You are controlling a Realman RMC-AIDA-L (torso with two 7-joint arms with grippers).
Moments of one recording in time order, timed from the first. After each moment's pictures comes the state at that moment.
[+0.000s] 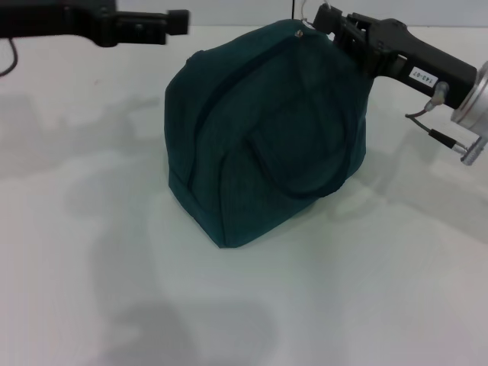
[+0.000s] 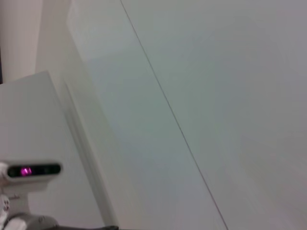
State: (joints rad) left arm -0.51 -2.00 0.79 1.25 1.84 1.63 -1.91; right arm 0.61 2.02 -1.55 -0.48 -0.68 -1.29 1.24
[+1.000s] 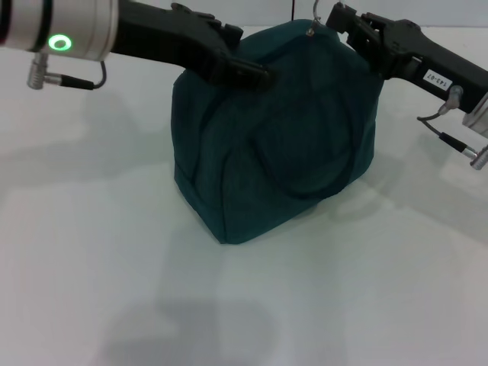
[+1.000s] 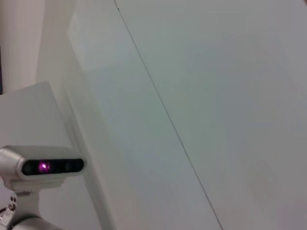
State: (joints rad) left arm -0.53 -2.09 1.16 1.53 2.12 1.48 -2.29; right arm 0.59 2.02 -1.52 -0.47 -0.68 -1.33 1.22
